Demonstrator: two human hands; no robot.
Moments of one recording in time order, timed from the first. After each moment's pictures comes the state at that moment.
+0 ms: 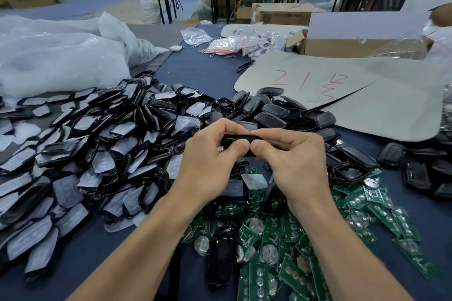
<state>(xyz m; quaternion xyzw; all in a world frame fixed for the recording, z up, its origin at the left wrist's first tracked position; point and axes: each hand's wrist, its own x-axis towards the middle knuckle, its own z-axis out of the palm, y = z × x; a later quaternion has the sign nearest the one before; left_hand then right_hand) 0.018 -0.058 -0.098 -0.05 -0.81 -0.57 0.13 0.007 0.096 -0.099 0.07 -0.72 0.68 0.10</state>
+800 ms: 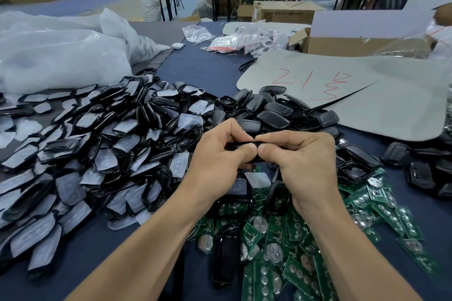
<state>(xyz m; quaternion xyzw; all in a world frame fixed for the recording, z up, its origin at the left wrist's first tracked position) 0.019 -0.050 -0.097 -0.04 -0.73 -0.68 0.06 0.011 0.098 -0.096 0.04 -0.71 0.69 0.10</state>
